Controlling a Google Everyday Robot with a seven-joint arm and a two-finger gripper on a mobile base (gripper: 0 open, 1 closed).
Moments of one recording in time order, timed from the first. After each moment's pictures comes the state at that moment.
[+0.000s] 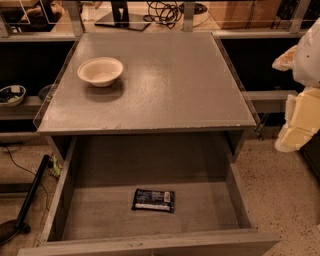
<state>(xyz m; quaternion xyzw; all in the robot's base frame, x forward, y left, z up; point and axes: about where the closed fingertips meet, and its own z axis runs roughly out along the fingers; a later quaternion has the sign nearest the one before) 0.438 -0.216 0.978 -0.60 0.78 -0.04 0.16</state>
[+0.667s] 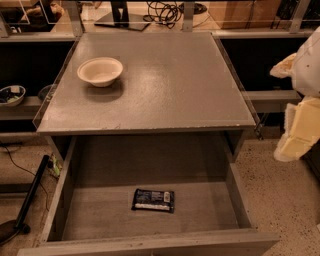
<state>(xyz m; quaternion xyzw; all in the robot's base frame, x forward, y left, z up) 0.428 -0.209 0.970 -0.61 0.78 -0.03 0.16</state>
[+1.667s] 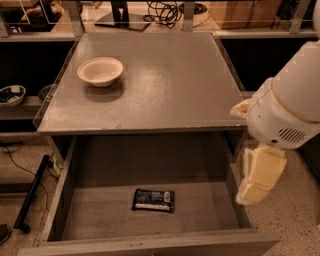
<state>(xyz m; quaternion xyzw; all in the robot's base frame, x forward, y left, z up) 0.385 -0.146 0.910 -0.64 0.75 0.04 0.14</state>
